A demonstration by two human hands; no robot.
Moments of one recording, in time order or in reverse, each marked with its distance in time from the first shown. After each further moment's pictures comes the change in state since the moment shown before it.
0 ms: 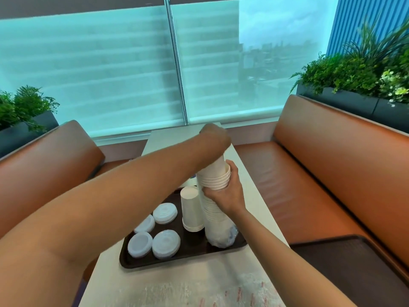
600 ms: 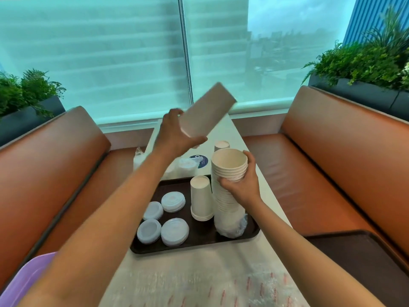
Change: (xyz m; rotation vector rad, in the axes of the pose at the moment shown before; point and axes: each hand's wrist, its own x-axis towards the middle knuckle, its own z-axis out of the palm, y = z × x) left_hand -0.020 -0.040 0.125 -1.380 0.535 -0.633; right_hand 0.002 0.003 0.000 0.042 0.019 -0.007
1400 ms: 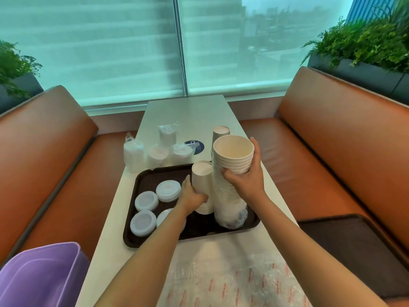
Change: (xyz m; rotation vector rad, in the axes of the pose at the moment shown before) left_hand -0.070 -0.150 0.179 -0.283 -0.411 -0.487; right_hand 0.000 0.016 0.008 -0.010 0.044 0.013
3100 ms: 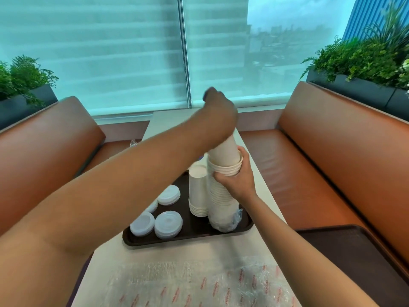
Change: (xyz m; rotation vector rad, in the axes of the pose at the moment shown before) left_hand -0.114 0.268 -0.064 1.557 0.220 0.654; right_hand 0.000 -0.004 -0.007 -0.043 -0.079 0.002
